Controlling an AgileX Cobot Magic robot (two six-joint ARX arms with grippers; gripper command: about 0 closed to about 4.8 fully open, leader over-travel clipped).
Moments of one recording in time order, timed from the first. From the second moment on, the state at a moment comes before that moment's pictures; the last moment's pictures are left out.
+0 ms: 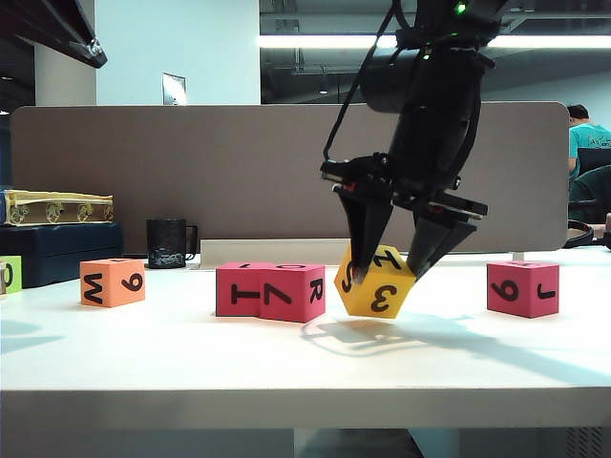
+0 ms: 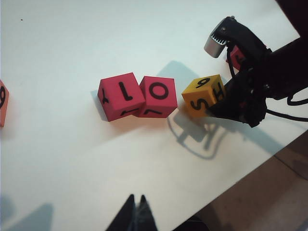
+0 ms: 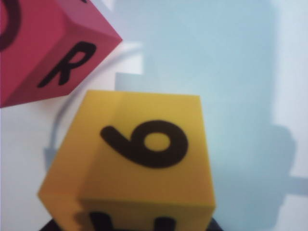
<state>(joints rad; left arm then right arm) -0.22 1.09 1.11 -0.75 0.44 0.01 0.51 1.91 1.47 -0.82 -0.18 0.13</state>
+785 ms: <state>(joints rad) -0.22 1.09 1.11 -0.75 0.44 0.01 0.50 1.91 1.47 -0.72 -0.18 0.13</state>
